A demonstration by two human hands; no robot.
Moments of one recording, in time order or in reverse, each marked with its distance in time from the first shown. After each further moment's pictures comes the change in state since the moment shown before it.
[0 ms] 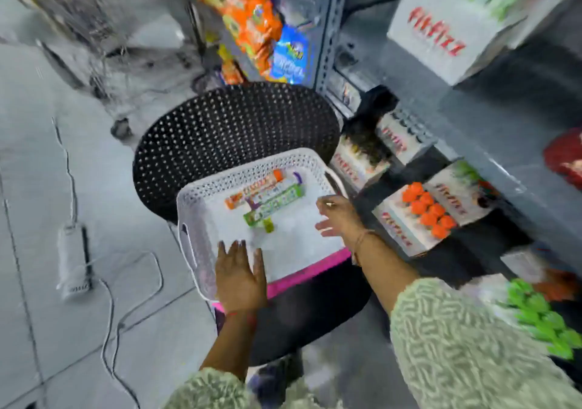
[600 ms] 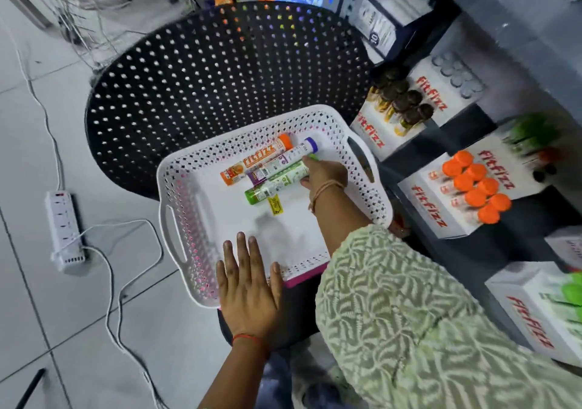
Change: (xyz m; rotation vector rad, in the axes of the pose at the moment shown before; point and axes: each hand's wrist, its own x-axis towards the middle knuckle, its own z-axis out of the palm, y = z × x) left_hand -0.004 -0.039 0.048 0.317 0.006 0.109; right_hand 0.120 0.022 0.075 0.292 0.329 0.161
